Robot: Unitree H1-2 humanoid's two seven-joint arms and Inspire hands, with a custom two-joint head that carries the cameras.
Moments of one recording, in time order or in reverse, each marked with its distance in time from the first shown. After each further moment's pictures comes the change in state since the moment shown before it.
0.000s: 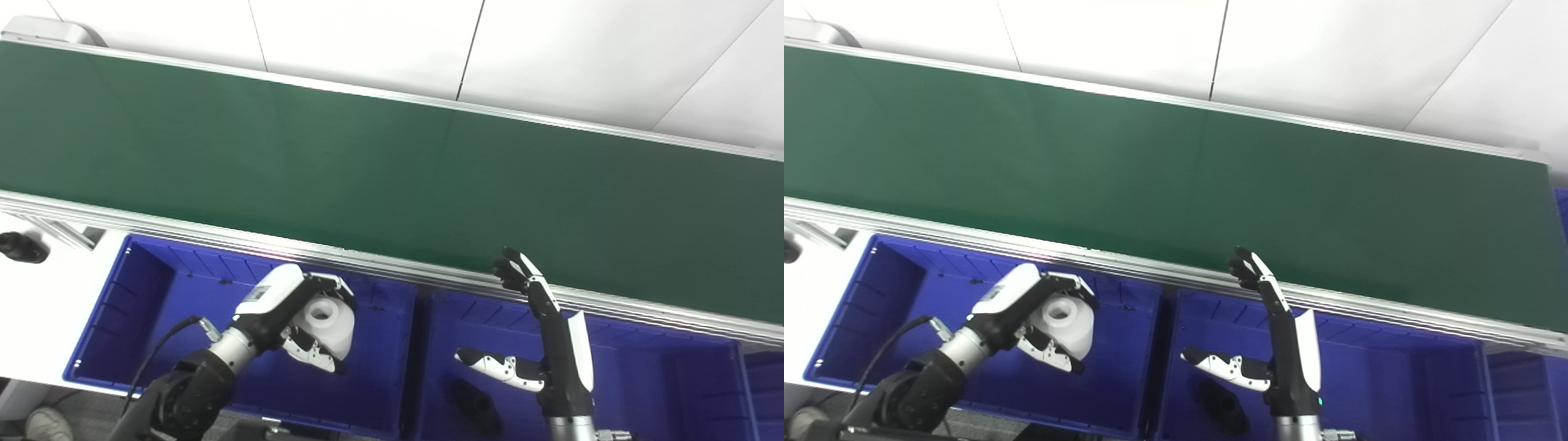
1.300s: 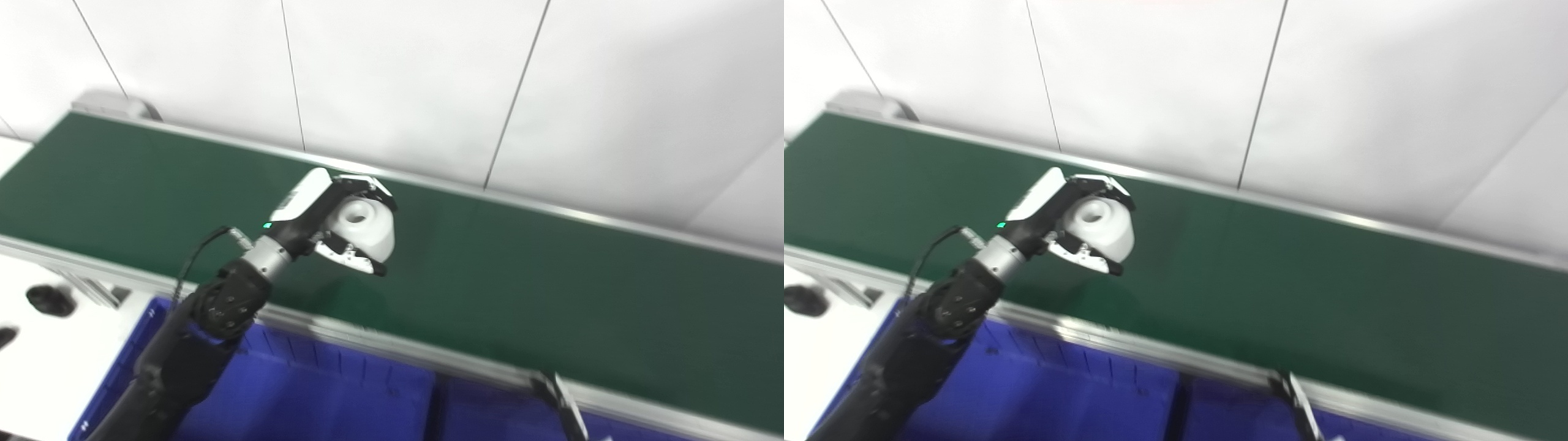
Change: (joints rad) left arm -0.378 0.037 0.144 0.057 -0.315 -0.138 0.079; right arm -0.066 -0.184 0.217 0.180 0.022 -0.005 -0.359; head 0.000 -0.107
